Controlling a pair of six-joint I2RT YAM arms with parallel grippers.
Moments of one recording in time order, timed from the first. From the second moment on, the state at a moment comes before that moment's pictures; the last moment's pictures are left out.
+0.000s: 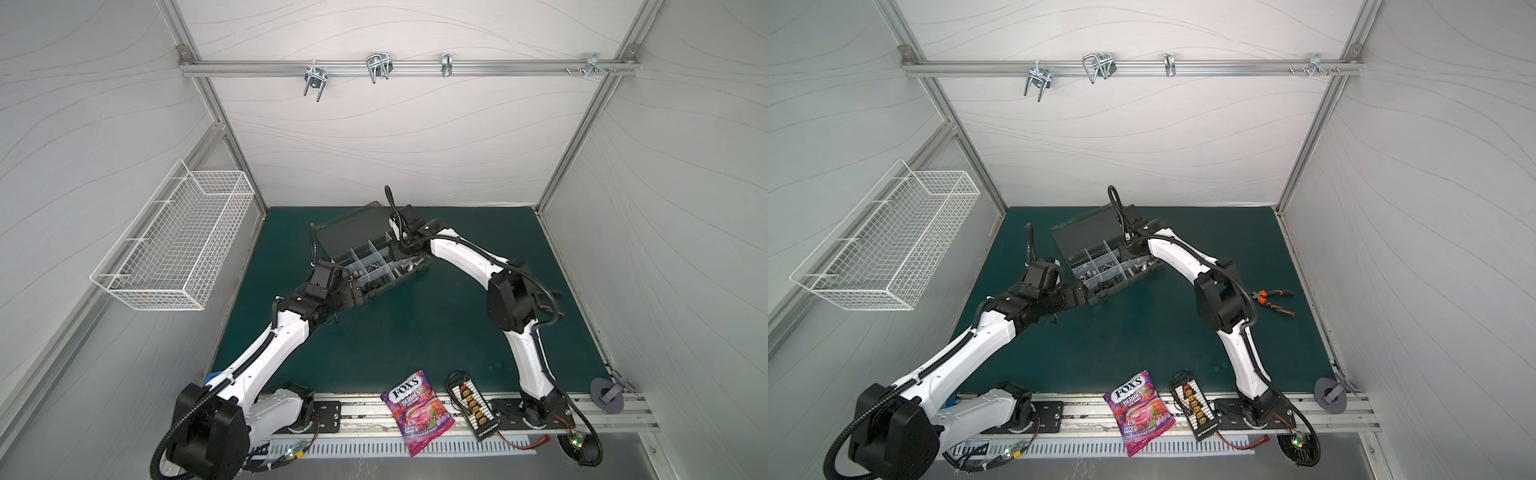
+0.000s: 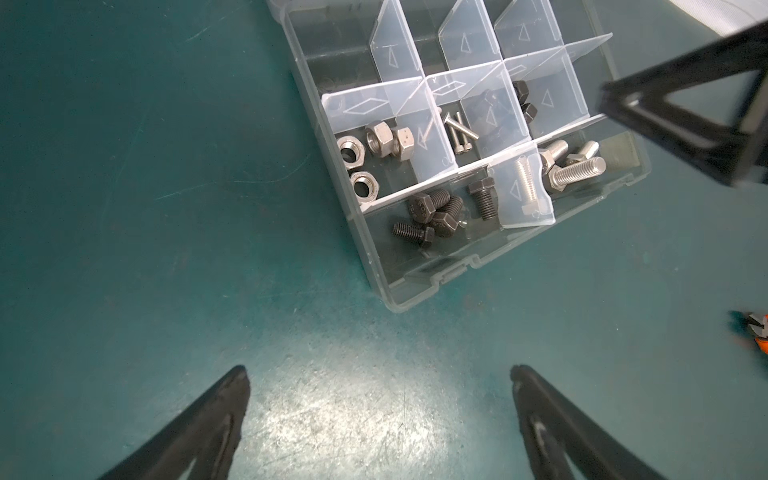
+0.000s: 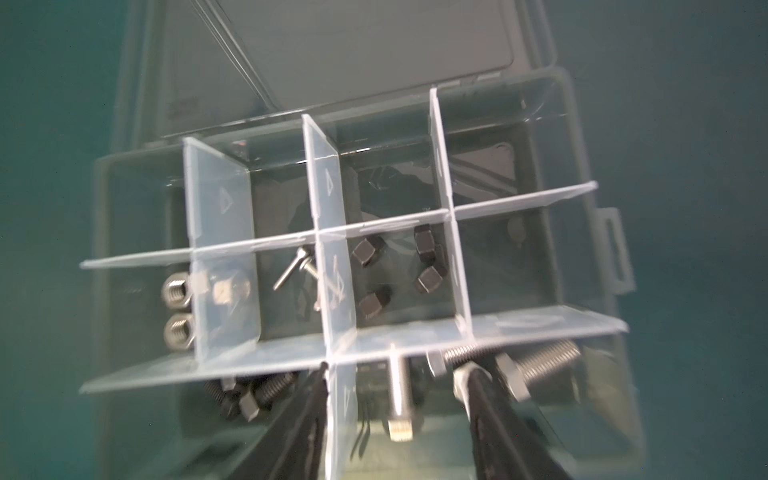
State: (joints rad) left arm -0.33 1.10 0.75 -0.56 -0.05 -0.60; right arm 0.73 2.16 1.95 -0.73 0.03 0.24
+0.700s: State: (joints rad) left arm -0.33 1.09 0.75 -0.56 -0.06 -0.60; right arm 0.72 1.71 1.46 -0.66 0.19 0.32
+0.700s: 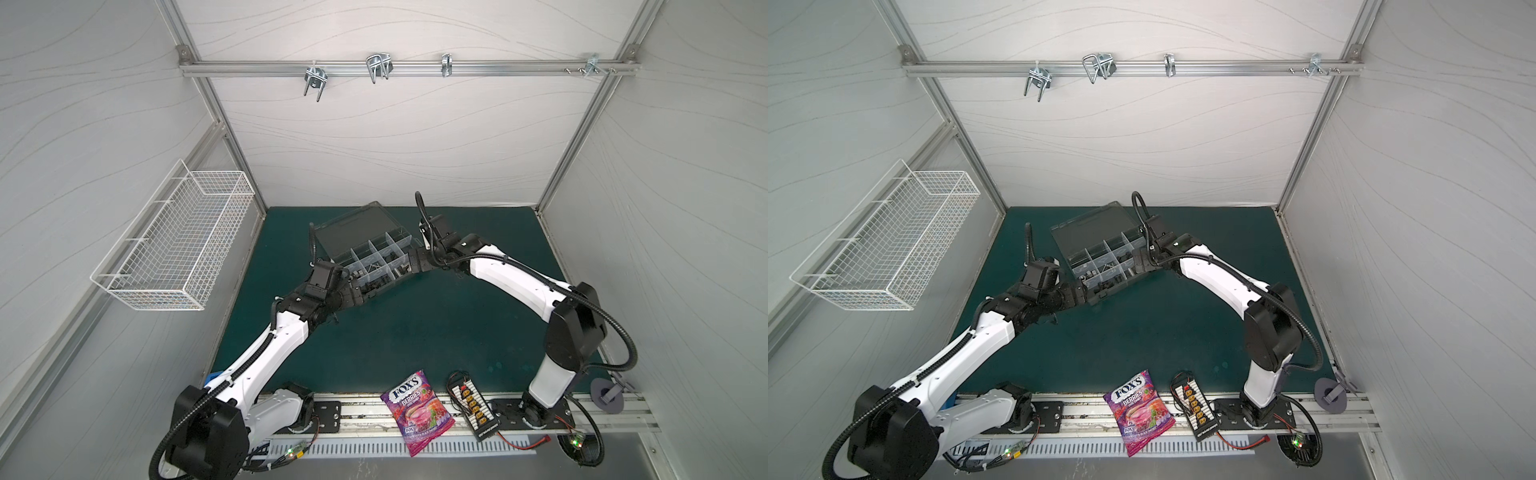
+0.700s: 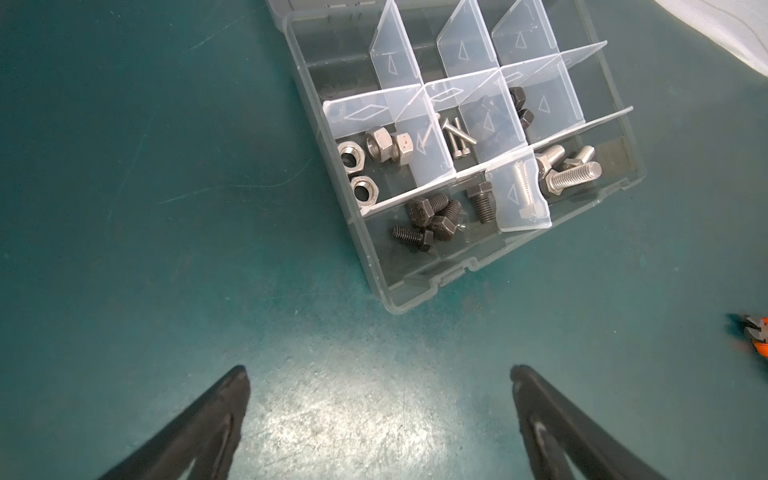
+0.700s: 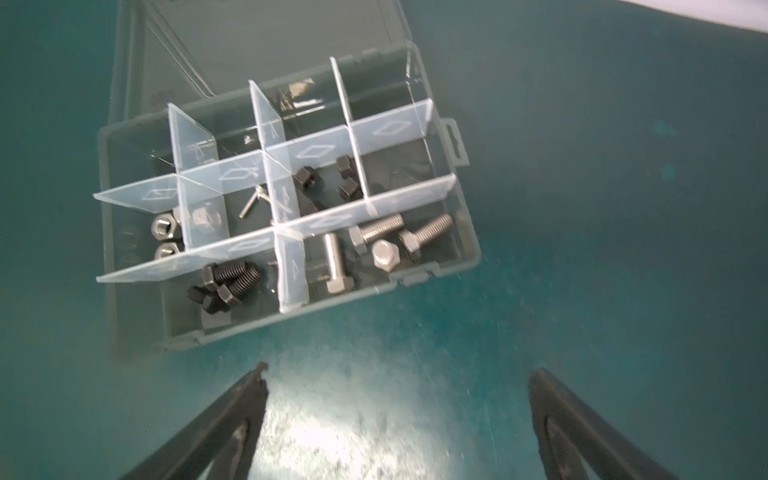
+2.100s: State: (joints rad) left arm -0.24 1.03 0.47 0.01 -0.67 -0.45; right arm 0.35 0.86 0.37 0.02 0.53 0.11
